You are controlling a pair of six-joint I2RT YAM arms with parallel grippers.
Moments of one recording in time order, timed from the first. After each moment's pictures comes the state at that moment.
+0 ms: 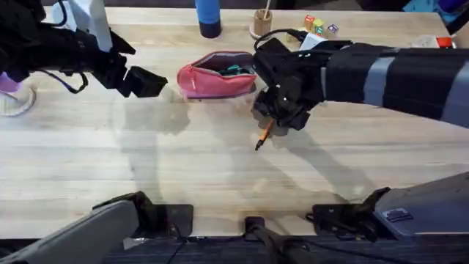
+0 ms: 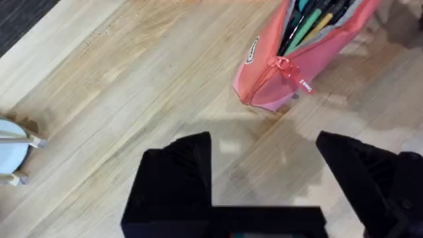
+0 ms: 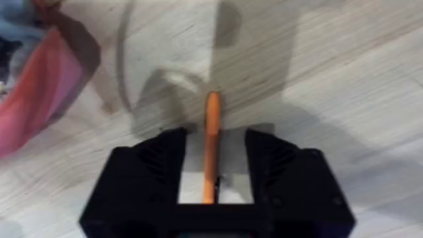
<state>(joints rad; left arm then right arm) 0.30 1.27 1.09 -0.88 0.55 0.92 0.66 1.69 1.04 -0.77 0.19 1.20</state>
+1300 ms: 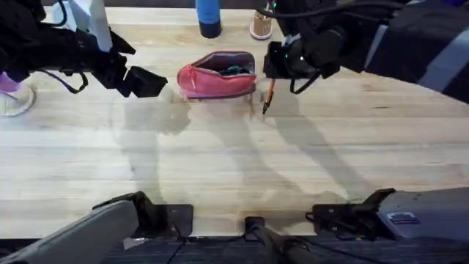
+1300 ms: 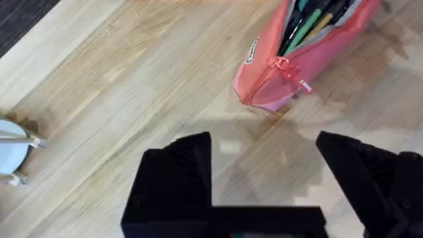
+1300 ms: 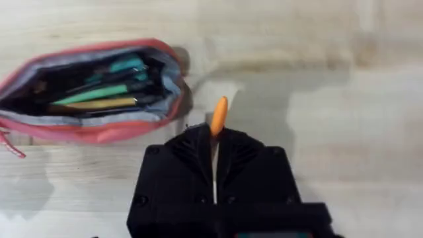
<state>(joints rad) 0.30 1.27 1.09 -0.88 0.55 0.92 0.59 1.57 1.22 -0.70 0.29 0.58</state>
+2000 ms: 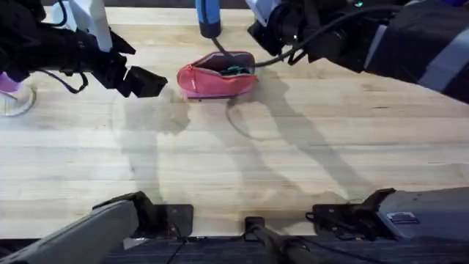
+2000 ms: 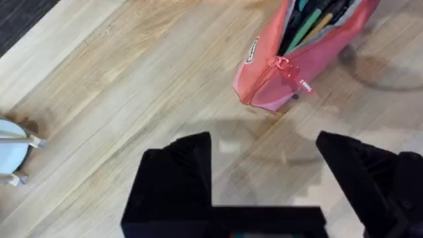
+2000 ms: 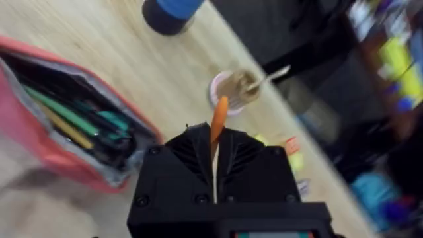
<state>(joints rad) 0.30 1.27 1.09 -0.88 0.55 0.92 0.59 1.57 1.22 -0.23 0.30 -0.53</state>
